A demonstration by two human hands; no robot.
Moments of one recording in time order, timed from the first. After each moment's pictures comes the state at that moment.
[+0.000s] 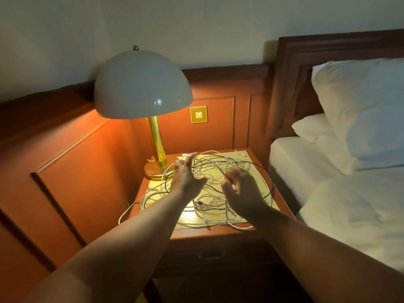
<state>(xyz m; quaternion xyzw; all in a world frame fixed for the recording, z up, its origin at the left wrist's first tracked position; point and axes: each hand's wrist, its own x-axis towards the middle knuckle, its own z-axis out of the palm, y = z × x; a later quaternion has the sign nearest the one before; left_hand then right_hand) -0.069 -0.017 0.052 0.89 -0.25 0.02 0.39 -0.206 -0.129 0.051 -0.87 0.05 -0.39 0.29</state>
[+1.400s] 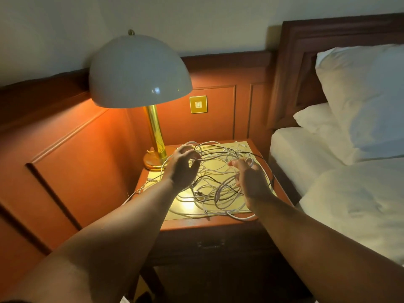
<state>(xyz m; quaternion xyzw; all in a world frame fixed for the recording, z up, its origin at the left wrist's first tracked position) -0.044 -0.004 0.044 0.83 -0.41 0.18 0.32 -0.218 -0.124 0.077 -0.65 0.27 -0.23 0.67</state>
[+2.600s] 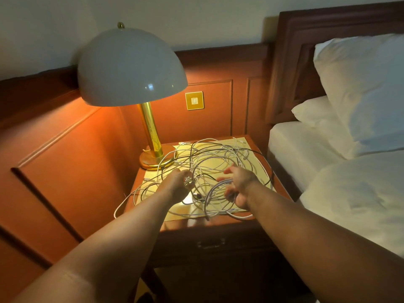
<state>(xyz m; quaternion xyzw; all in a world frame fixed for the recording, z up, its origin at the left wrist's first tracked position) -0.033 0.005 0.000 0.93 -0.31 -0.04 0.21 -0.190 -0.131 0.063 -0.51 0.38 -0.07 0.77</state>
